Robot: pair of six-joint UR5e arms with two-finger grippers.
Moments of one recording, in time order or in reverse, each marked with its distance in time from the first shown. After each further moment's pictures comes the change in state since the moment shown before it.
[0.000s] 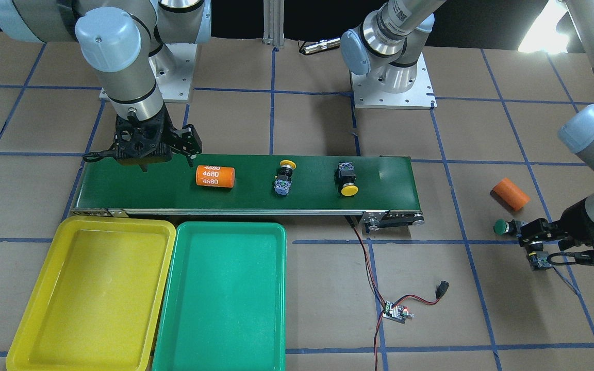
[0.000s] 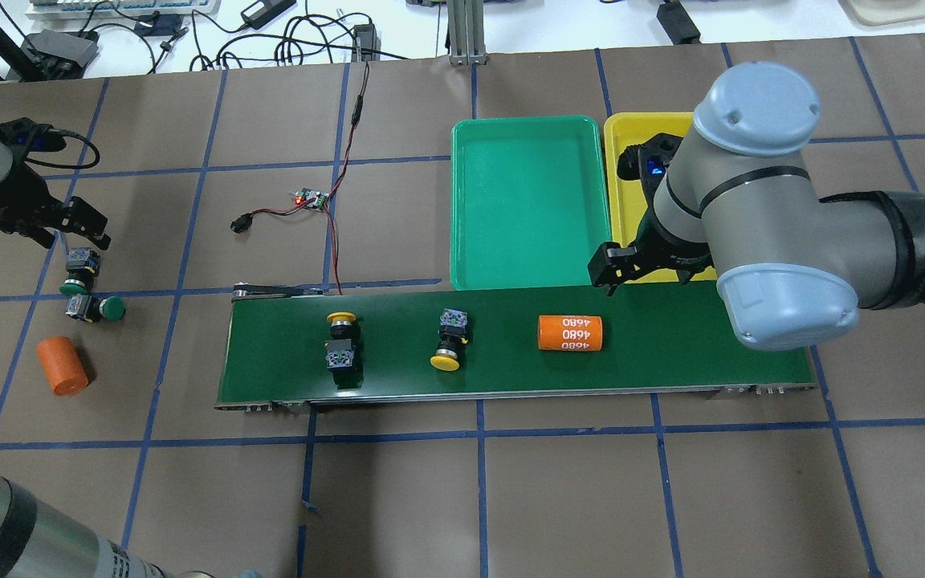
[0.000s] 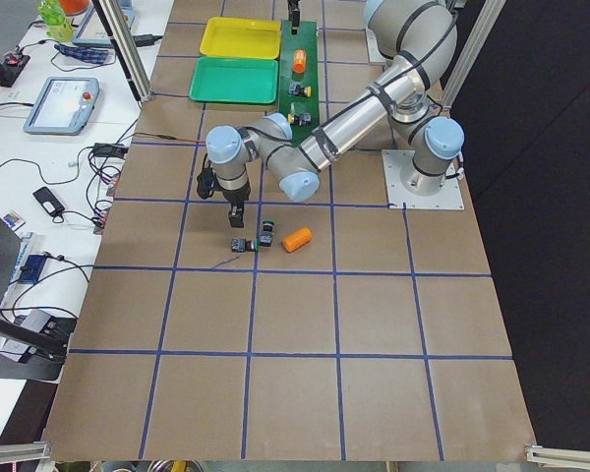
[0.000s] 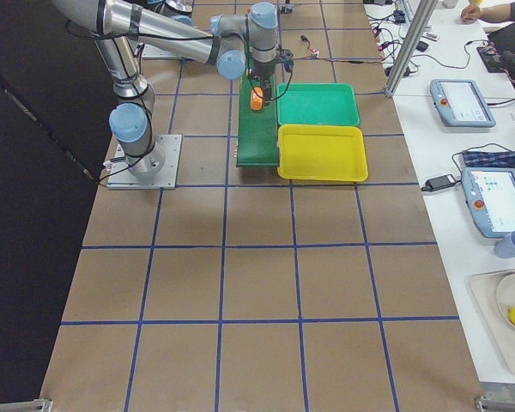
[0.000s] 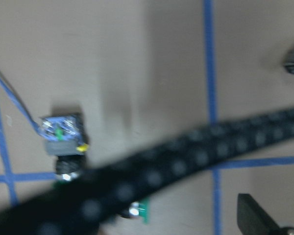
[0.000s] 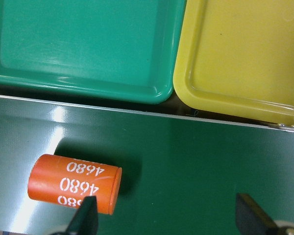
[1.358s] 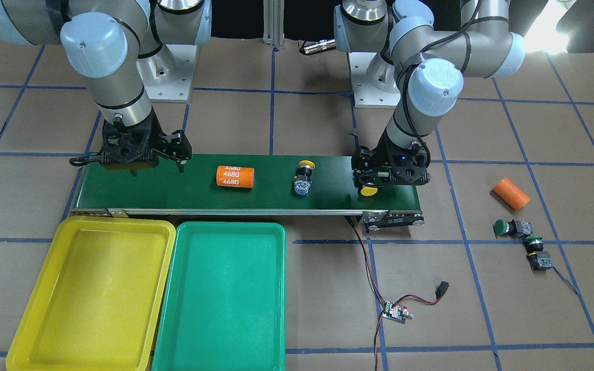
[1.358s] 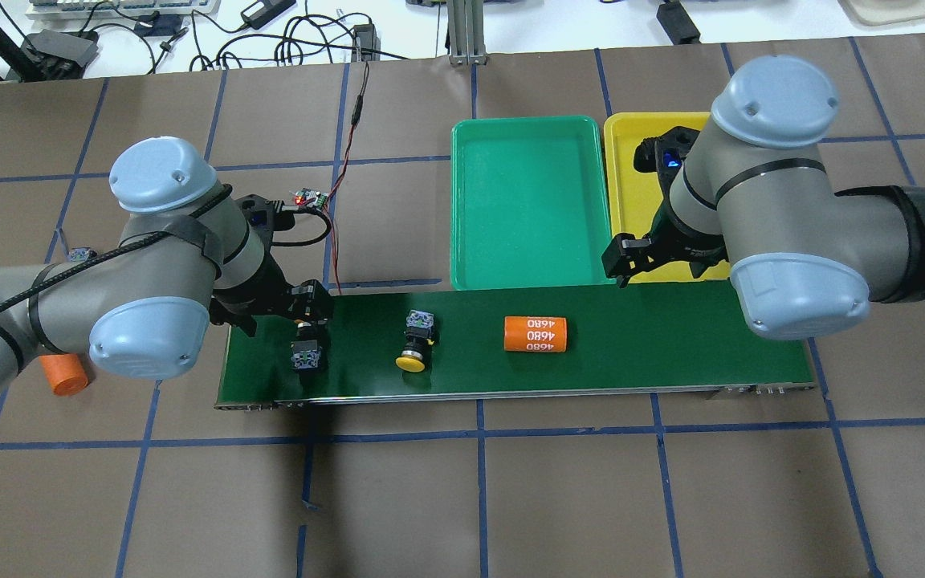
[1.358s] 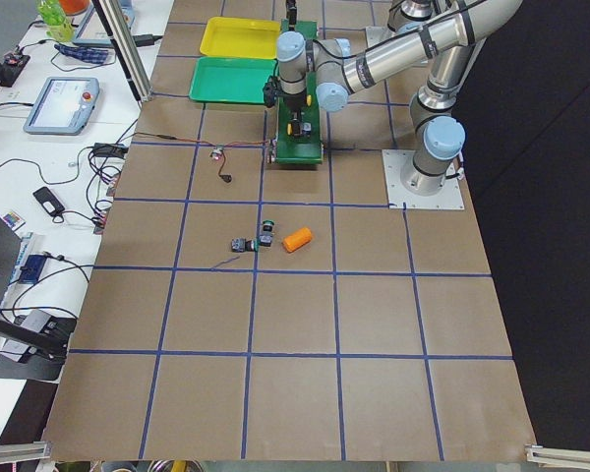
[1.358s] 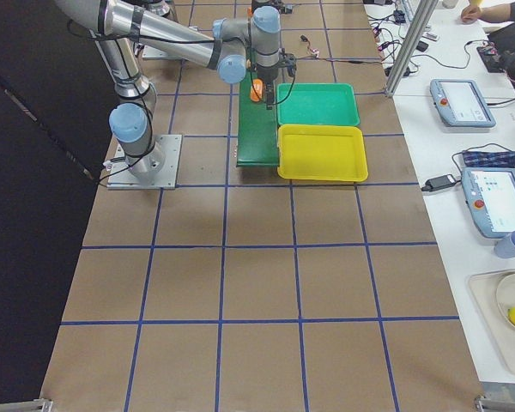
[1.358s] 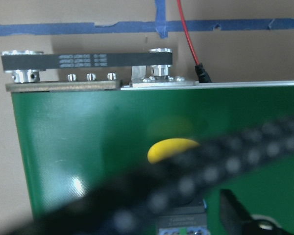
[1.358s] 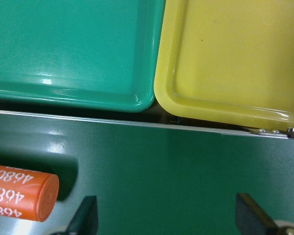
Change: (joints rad) left arm -0.535 0.429 -0.438 -0.020 -0.023 -0.646; right arm -0.042 0.008 -0.002 -0.010 0.001 -0.010
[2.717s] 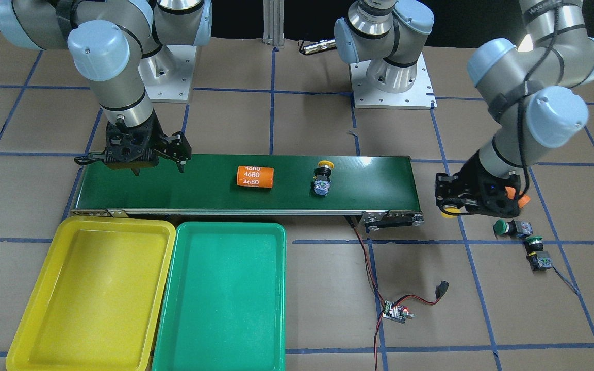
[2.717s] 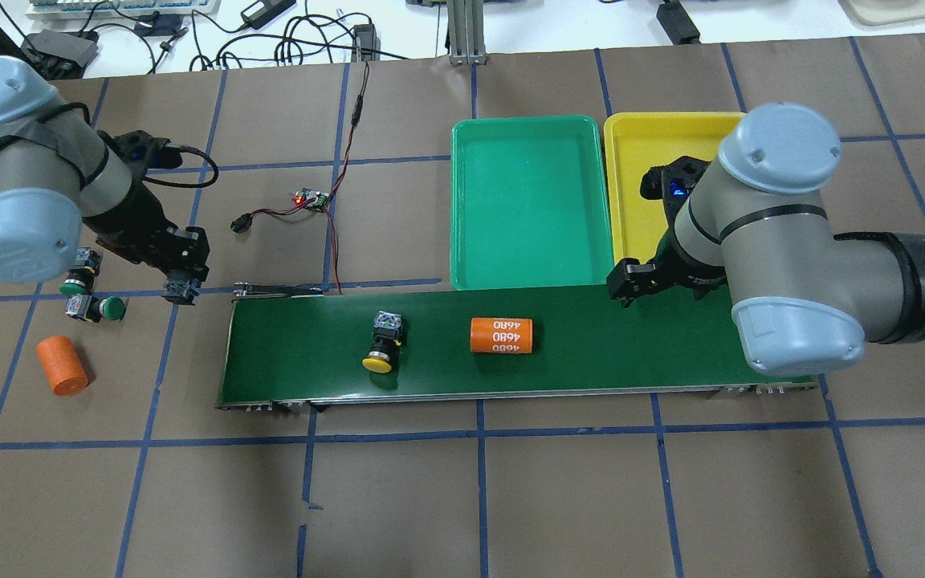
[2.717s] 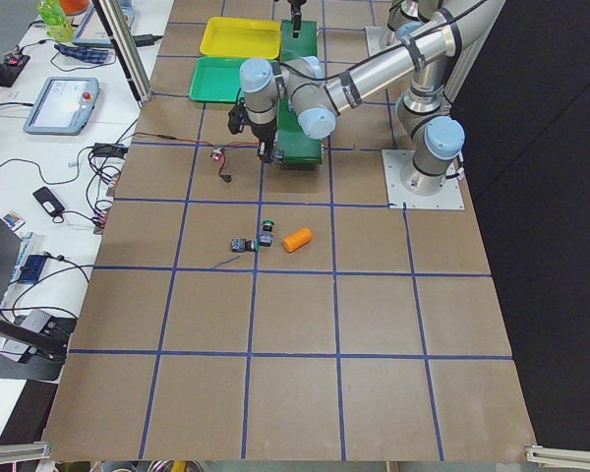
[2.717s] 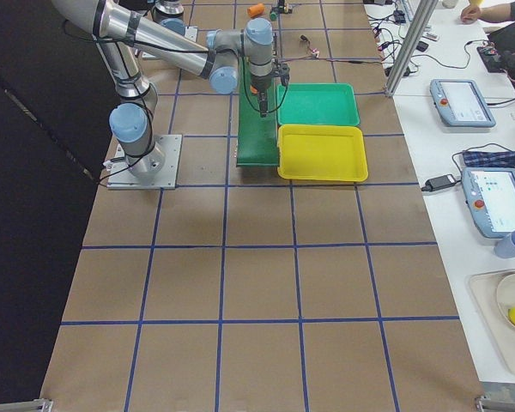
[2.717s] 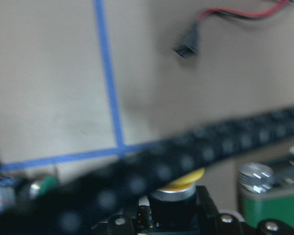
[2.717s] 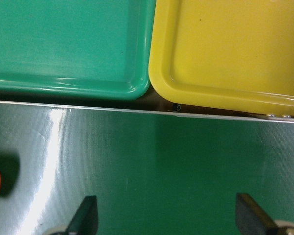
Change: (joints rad) left arm 0.220 -0.075 0.134 -0.072 -0.007 0.335; right arm -0.021 -0.016 0.091 -0.092 0.008 0.000
